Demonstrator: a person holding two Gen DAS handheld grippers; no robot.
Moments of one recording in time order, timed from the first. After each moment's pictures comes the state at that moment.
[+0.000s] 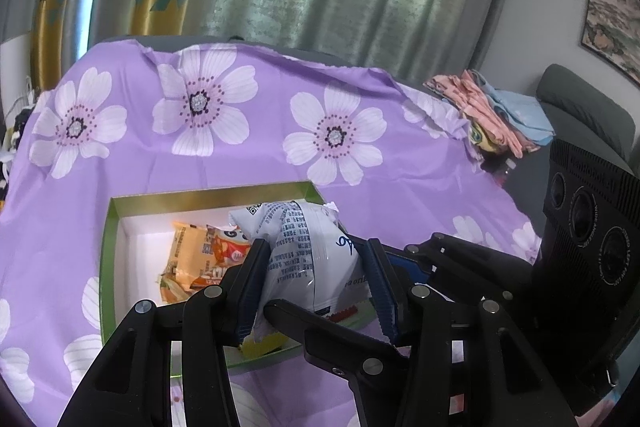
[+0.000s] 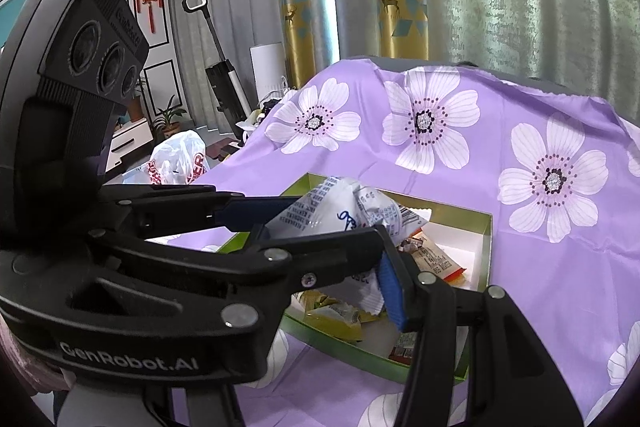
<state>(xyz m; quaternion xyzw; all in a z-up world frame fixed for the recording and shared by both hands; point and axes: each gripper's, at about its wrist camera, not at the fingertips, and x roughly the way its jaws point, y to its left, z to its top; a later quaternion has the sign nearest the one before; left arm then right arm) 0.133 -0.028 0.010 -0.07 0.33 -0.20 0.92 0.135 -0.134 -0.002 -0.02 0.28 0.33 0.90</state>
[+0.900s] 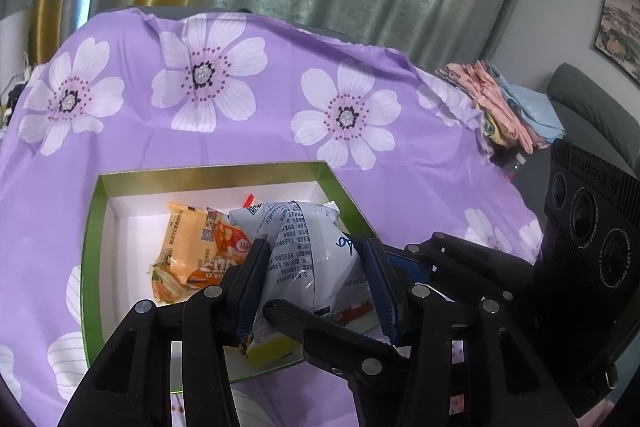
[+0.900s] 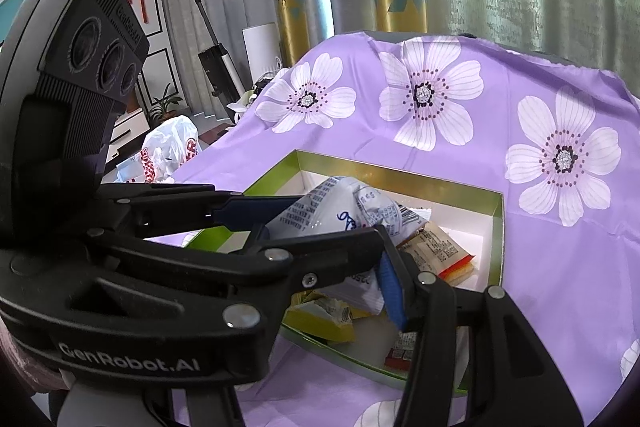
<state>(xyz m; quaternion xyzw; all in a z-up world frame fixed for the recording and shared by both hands) 0.155 -0.025 -0.019 -0.09 0.36 -0.20 0.91 0.160 -0.129 -0.026 -0.02 0.31 0.32 0.89</state>
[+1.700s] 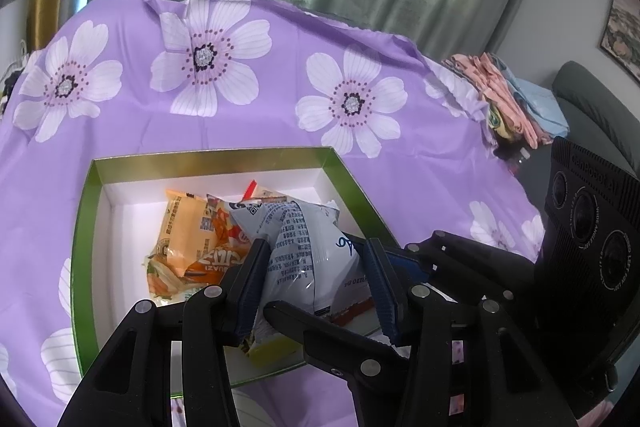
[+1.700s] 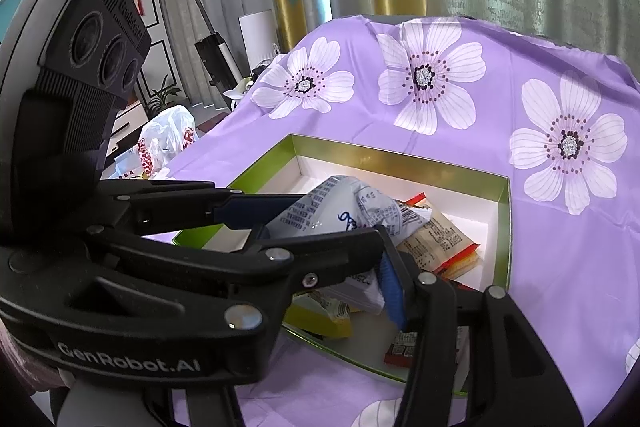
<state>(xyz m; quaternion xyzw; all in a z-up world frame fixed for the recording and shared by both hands) 0.164 -0.024 -0.030 -0.09 0.38 -0.20 0.90 0.167 -0.128 -0.037 -0.02 0.33 0.32 0.89</state>
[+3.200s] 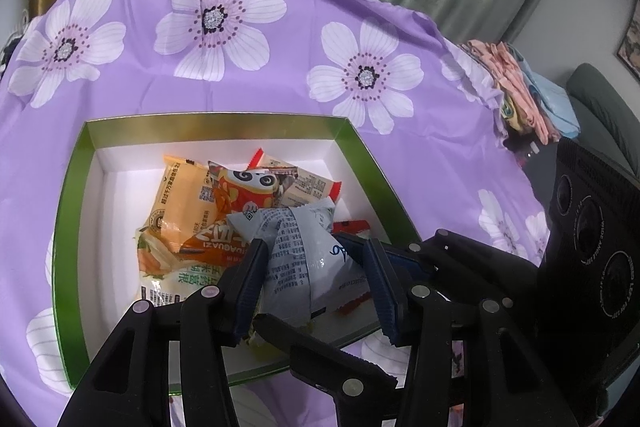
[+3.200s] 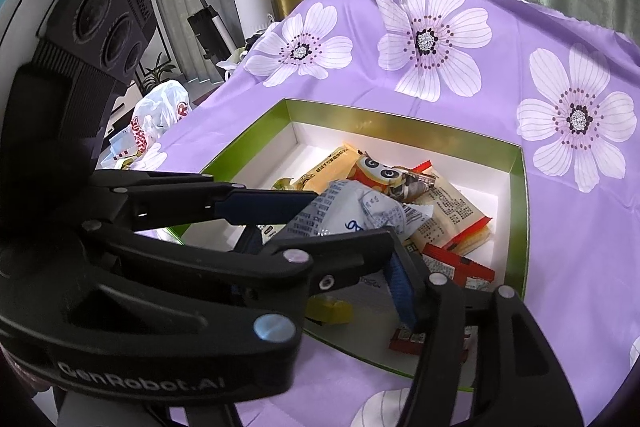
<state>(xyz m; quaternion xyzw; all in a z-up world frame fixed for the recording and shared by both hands) 0.178 -0.023 -0.048 -0.11 0.43 -0.19 0.87 0.176 -0.121 -0.052 -0.03 0.39 0.32 0.87</state>
